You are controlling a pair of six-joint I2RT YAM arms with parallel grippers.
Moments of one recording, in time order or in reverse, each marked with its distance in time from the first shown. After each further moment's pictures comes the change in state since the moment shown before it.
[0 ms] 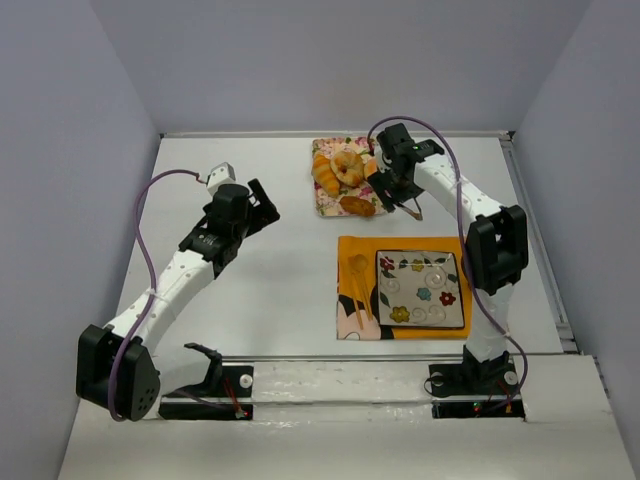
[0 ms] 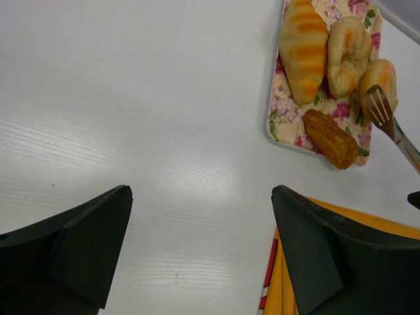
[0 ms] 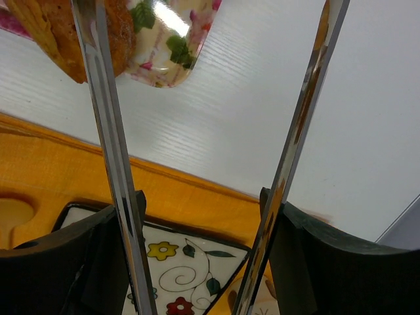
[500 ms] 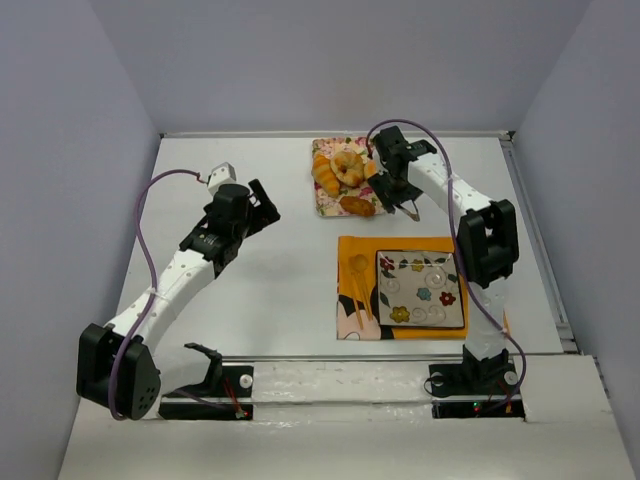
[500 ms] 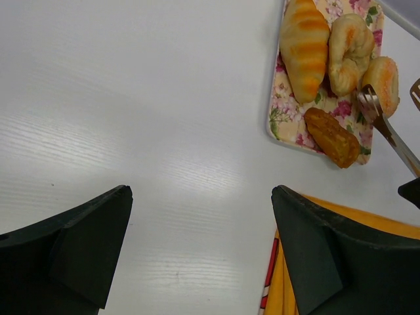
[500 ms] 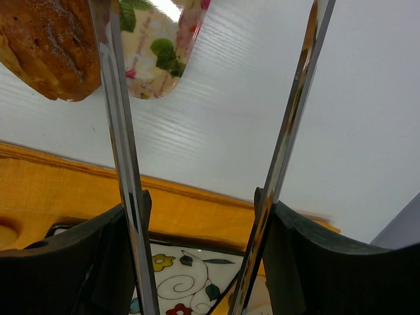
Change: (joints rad) left arm 0.000 0.002 0.000 0.000 0.004 0.003; right arm -0.002 0.086 0.053 -0.020 0.048 0.019
